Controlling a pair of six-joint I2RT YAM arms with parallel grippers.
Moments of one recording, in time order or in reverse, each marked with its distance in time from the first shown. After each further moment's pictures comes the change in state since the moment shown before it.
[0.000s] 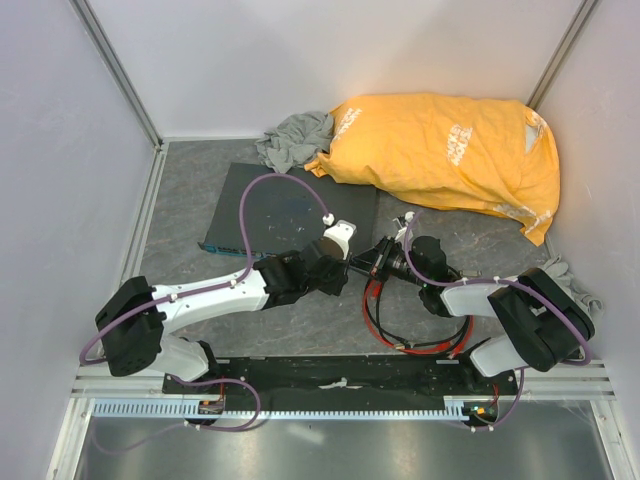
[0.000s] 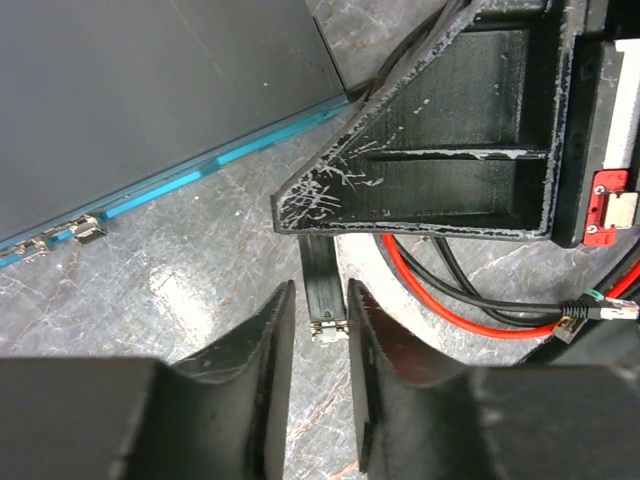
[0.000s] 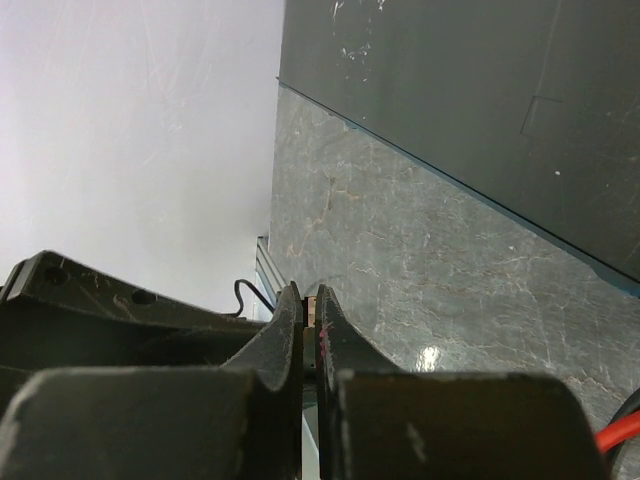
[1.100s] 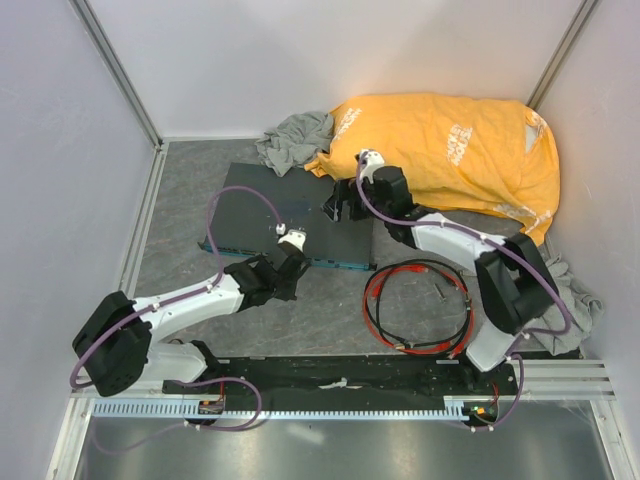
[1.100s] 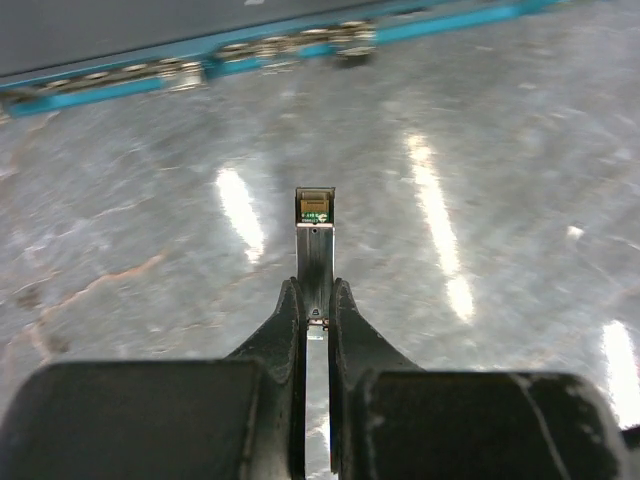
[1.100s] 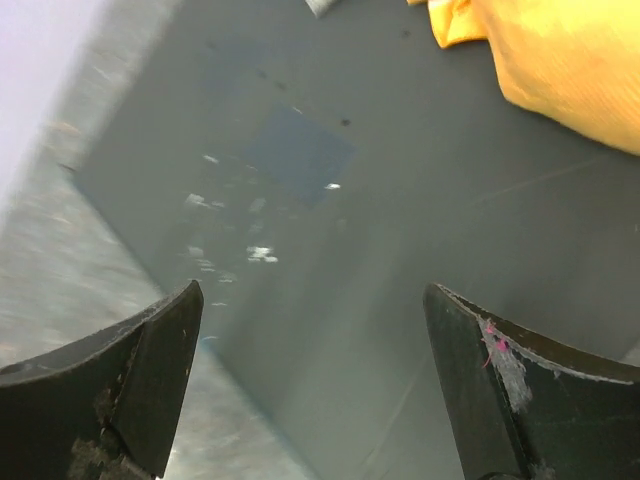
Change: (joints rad) left arm 0.203 -0.137 -0.231 -0.148 -0.040 -0.006; right arm 0.008 0.212 0.706 -0.653 0.263 -0.766
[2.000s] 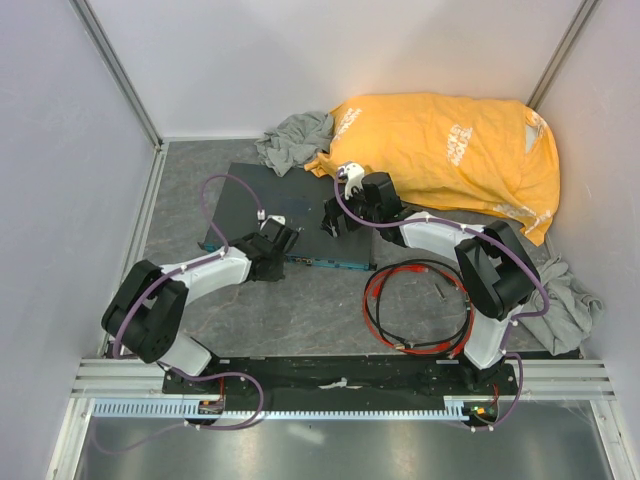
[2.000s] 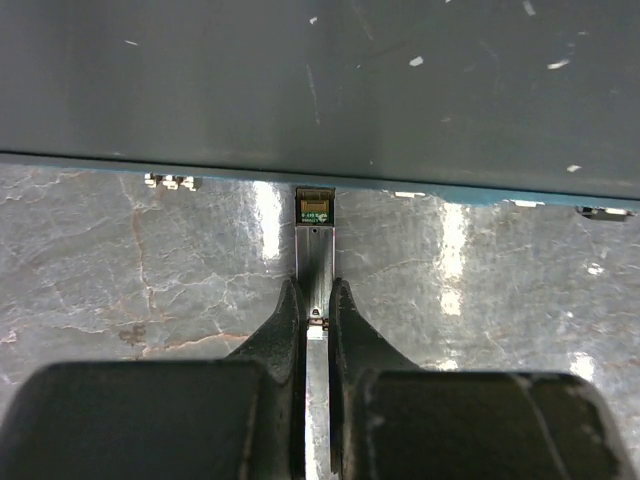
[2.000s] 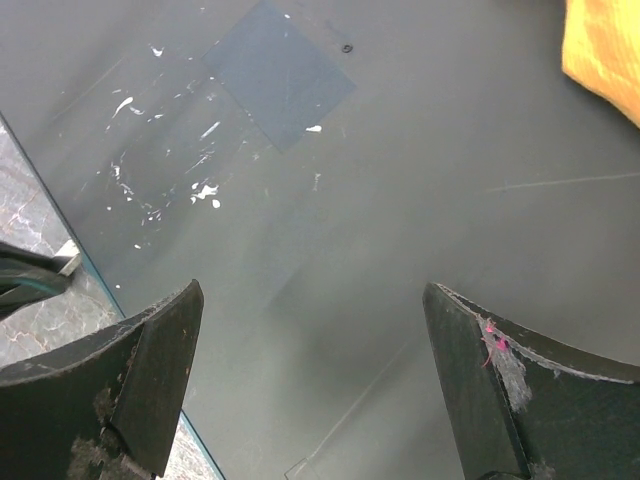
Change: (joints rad) left arm 0.257 0.222 0.090 -0.014 0.003 -0.003; right arm 0.013 0.152 0.052 -0.041 -0.064 -0.312
